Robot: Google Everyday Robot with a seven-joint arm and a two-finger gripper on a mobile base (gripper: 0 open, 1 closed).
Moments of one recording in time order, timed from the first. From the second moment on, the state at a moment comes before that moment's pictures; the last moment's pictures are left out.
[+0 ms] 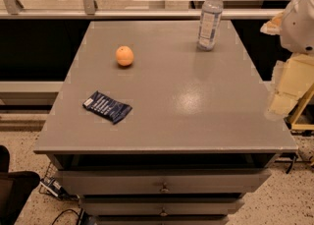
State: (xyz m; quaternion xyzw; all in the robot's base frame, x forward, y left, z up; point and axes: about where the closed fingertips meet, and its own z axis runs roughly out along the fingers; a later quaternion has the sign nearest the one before) arm 0.438 -0.215 0.984 -0.60 0.78 -0.04 0.17
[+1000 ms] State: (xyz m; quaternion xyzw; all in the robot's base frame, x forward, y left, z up) arm 0.456 -0.182 0.971 -0.55 0.79 0.04 0.27
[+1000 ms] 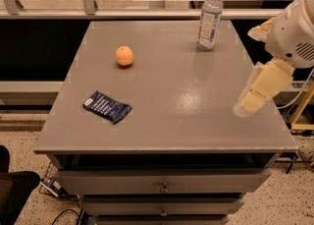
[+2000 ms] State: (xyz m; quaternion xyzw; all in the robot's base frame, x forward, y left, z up) arm 0.466 -0.056 0.933 -0.51 0.70 0.17 0.47
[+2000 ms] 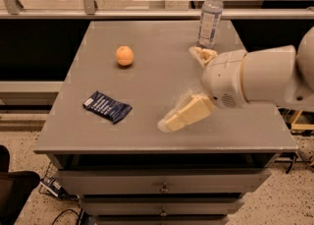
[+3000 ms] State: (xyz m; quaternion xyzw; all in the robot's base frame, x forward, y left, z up) arm 0.471 0.021 0.944 -0.46 0.65 0.21 0.56
